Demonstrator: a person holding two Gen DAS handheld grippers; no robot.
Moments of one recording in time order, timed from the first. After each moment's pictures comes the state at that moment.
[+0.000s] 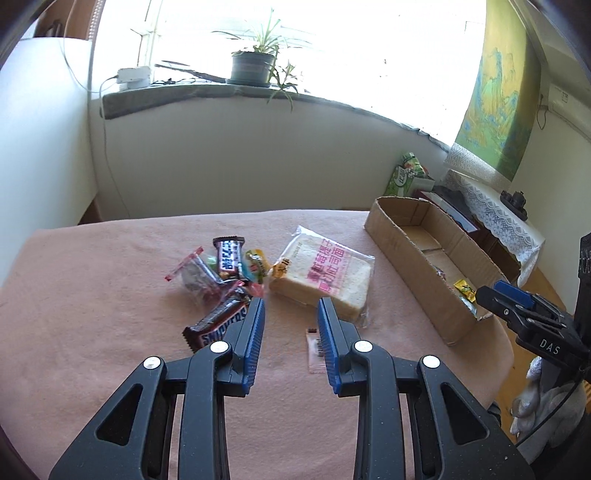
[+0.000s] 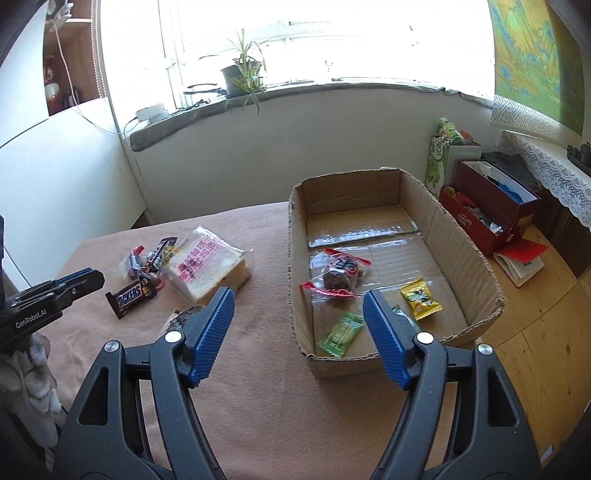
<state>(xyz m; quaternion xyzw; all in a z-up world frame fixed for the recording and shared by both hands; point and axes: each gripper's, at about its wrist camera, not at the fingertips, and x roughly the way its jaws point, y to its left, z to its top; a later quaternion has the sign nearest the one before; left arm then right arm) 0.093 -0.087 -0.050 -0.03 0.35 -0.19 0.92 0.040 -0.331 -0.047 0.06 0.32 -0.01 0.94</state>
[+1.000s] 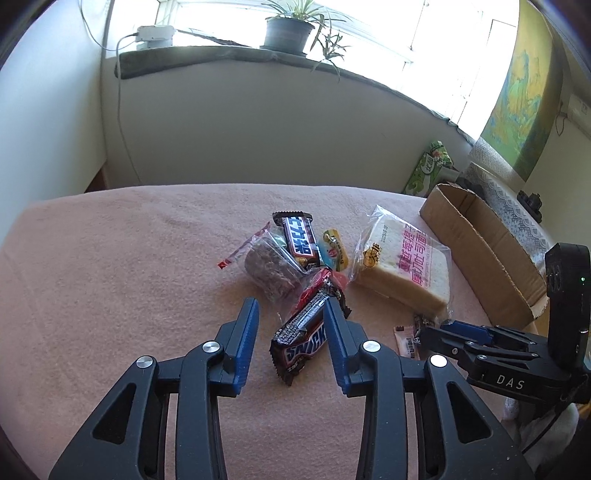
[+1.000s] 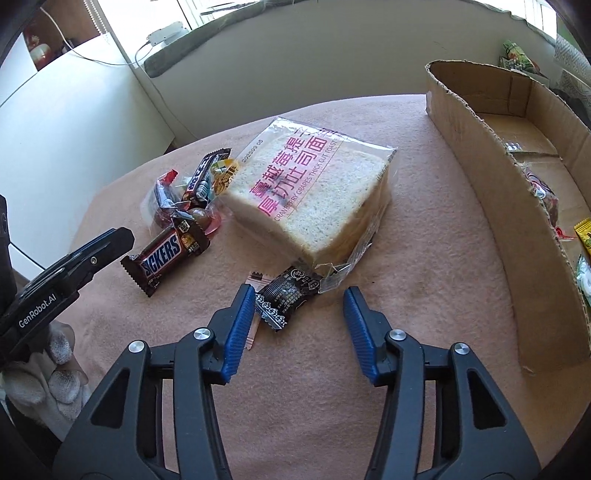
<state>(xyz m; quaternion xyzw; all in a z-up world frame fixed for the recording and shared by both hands) 0.149 -0.040 -0.096 -0.05 0.40 -0.18 0.90 0.133 -0.234 -0.133 0.12 0.47 0.06 0.87</state>
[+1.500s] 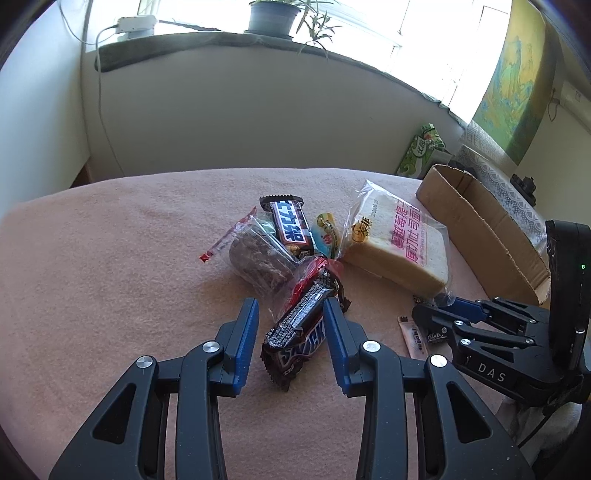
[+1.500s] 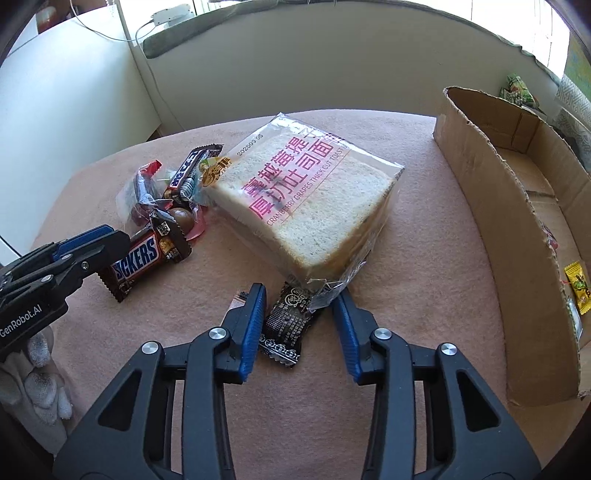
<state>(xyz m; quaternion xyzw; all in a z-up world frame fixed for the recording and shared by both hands) 0.155 -0.050 -0.109 -0.03 0.42 -0.21 0.88 0.154 -0.212 -0.133 0.03 0.47 0.03 0.88</state>
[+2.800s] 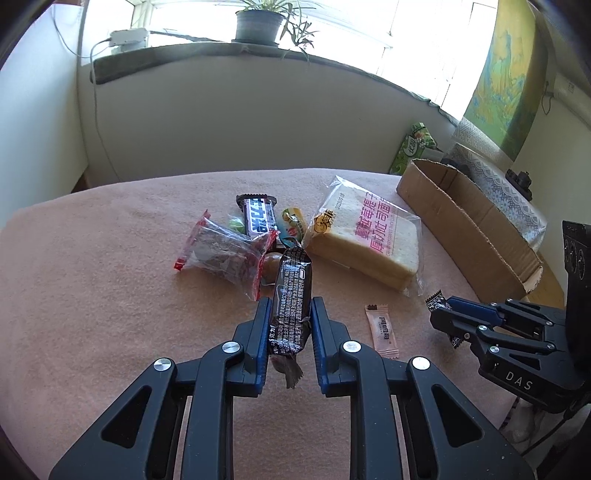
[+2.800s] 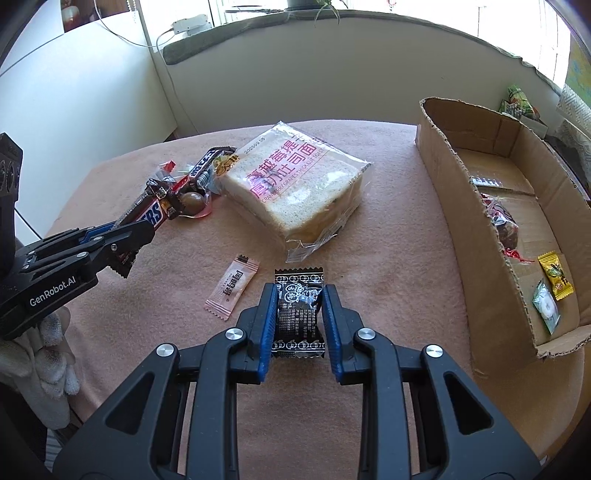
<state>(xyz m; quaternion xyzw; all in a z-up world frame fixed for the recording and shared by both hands) 0.130 -0.057 -0.096 -0.02 0.40 -0.21 0.89 0.096 -0.241 -0.108 0.03 0.44 0.06 0.89</state>
